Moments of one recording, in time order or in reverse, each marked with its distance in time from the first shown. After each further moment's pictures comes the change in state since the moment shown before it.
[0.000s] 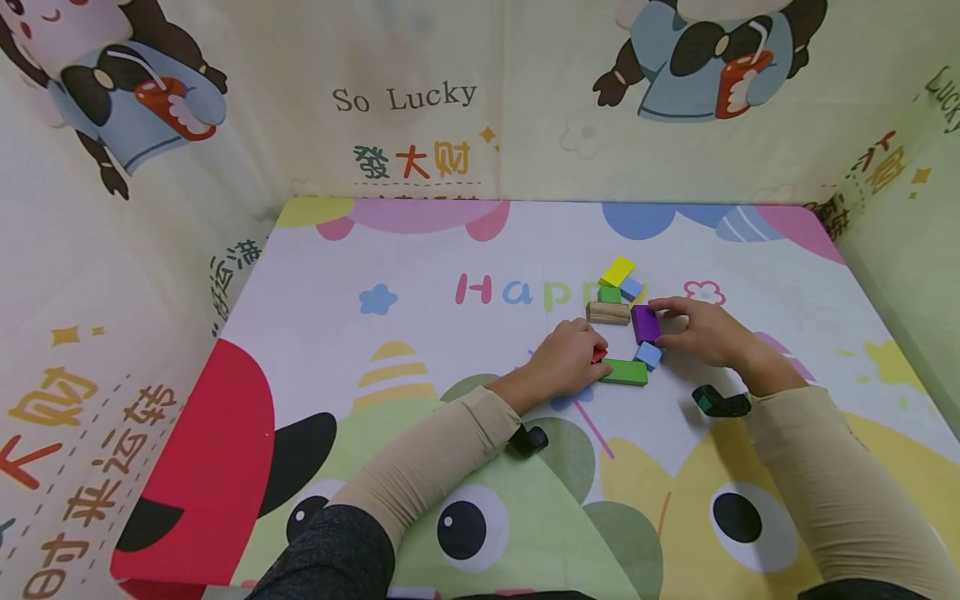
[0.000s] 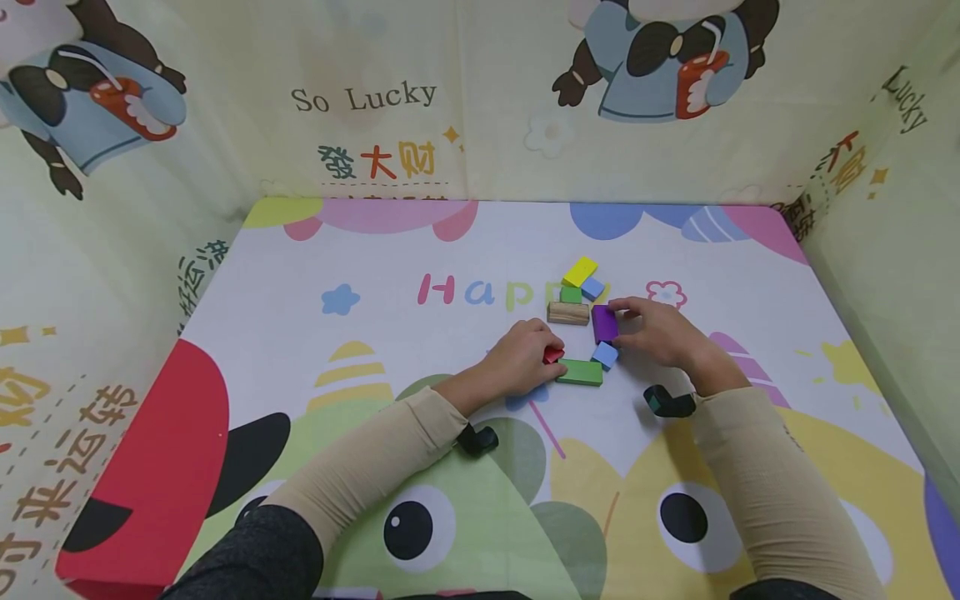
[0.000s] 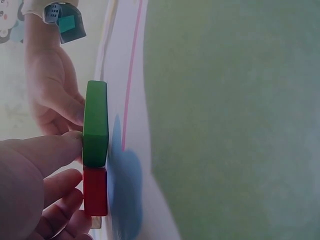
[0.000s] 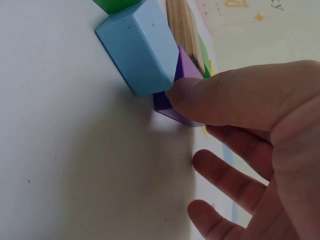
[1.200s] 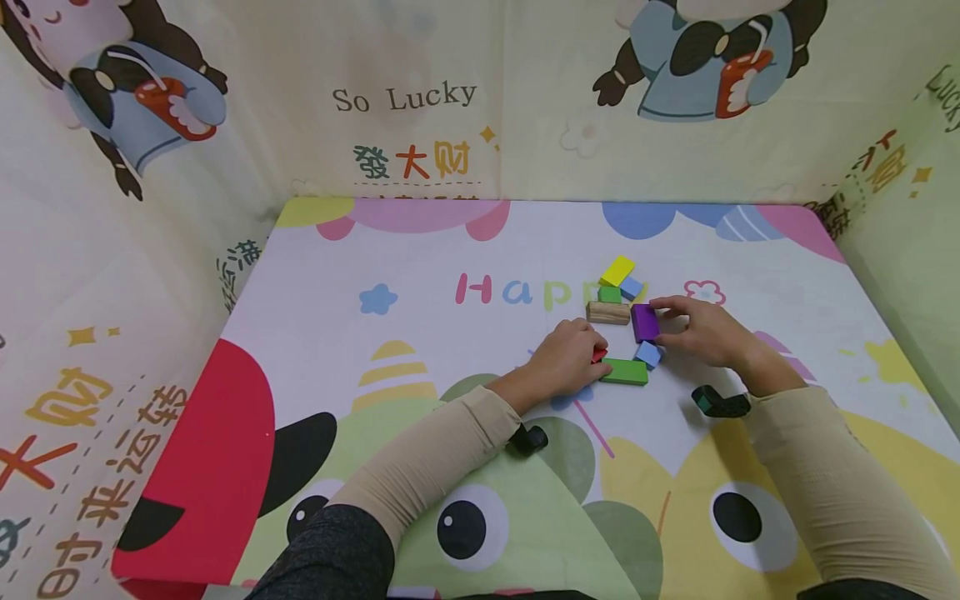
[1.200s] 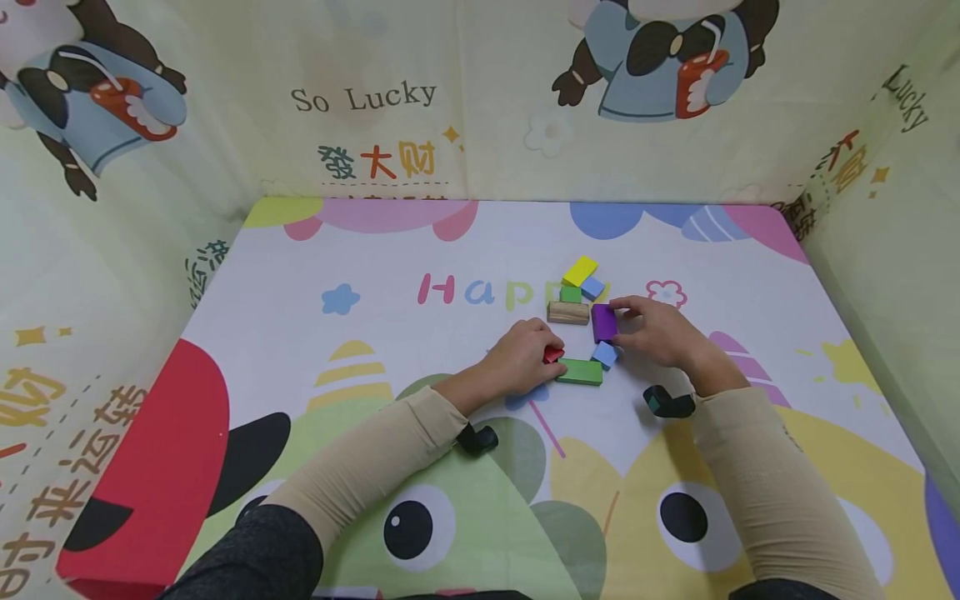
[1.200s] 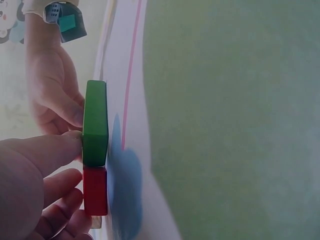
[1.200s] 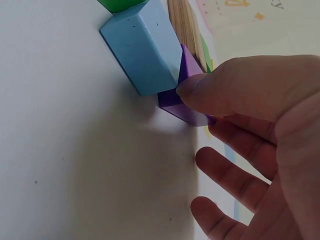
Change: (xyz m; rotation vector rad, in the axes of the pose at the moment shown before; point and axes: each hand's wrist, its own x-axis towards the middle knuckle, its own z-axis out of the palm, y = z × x) left_hand 0.000 0.000 0.000 0.006 0.004 0.000; right_hand 0.000 0.000 0.002 0.017 0.012 0.003
